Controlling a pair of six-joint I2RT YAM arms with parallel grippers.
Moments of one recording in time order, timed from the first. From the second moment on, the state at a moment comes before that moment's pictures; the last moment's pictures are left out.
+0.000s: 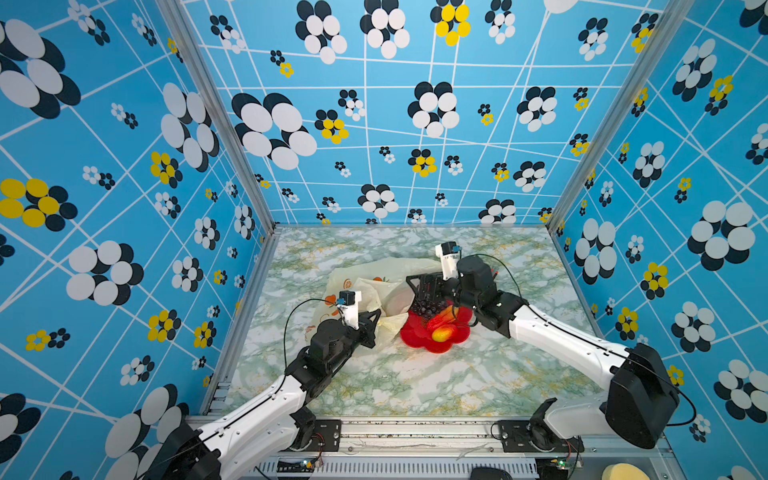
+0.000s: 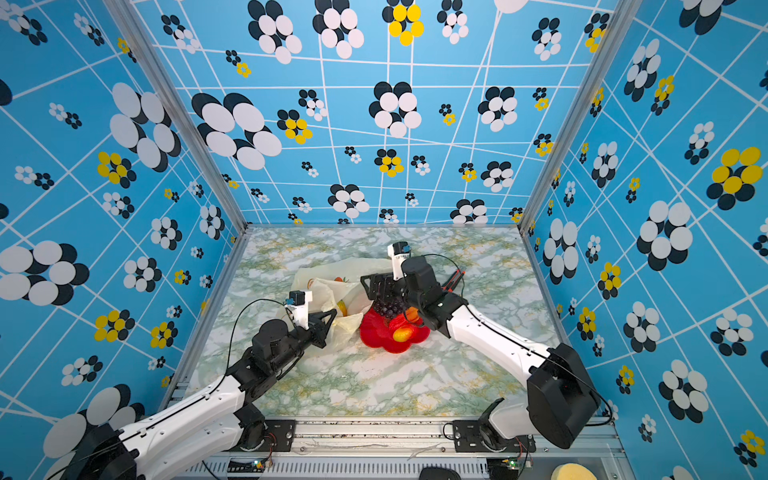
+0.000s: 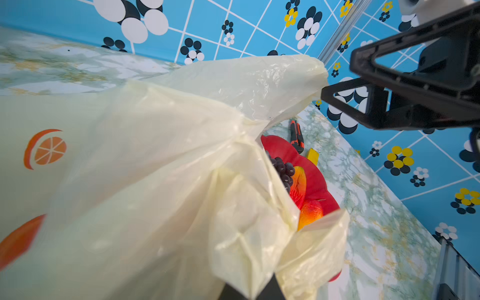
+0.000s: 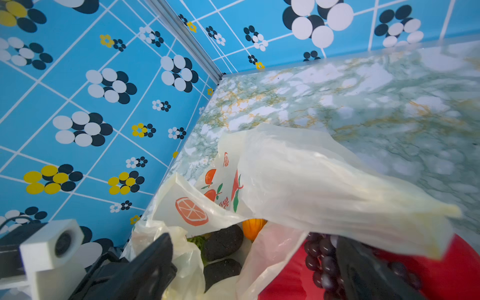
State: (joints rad) left arm -0.62 0.89 0.29 0.37 0.02 -0.45; right arm 0.62 1.41 1.07 -0.10 -0.15 0.53
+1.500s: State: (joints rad) left arm -0.58 0.81 0.38 0.21 -0.04 -0.42; right arm 0.38 1.45 1.18 -0.78 -0.22 0.61
